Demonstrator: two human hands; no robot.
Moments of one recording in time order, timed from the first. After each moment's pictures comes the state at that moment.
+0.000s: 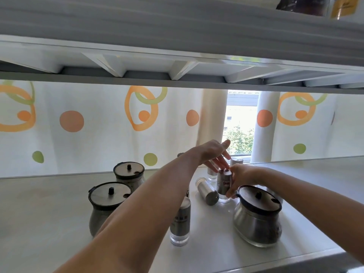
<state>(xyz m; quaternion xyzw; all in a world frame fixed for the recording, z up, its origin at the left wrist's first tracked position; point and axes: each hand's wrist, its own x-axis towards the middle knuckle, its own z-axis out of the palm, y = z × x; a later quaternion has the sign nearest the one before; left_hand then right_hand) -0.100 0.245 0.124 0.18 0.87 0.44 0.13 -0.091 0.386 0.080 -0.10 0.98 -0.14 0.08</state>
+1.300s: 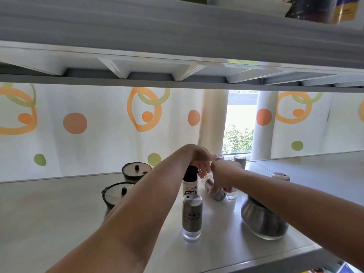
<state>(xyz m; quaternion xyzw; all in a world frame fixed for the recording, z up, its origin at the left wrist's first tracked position) -0.118 0.209 0.115 0.09 0.92 0.29 0.22 -0.042 0.296 0.101 -0.05 1.00 0.01 0.02</state>
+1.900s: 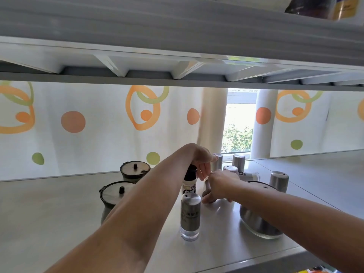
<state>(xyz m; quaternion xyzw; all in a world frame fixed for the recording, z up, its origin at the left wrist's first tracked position) -0.108 0.216 0.116 0.09 0.92 0.28 0.25 -0.038 0.294 0.074 -0.06 1.00 0.03 0.02</state>
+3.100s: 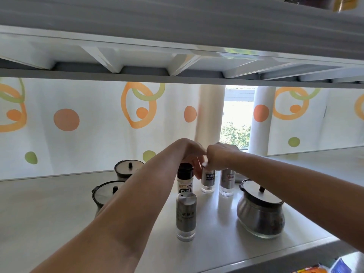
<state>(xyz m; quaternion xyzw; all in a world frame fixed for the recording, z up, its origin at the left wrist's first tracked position) -0.117 0.203 0.124 0.09 0.91 0.29 0.29 -0.068 0.303 0.118 -0.08 0.99 0.04 -0.10</state>
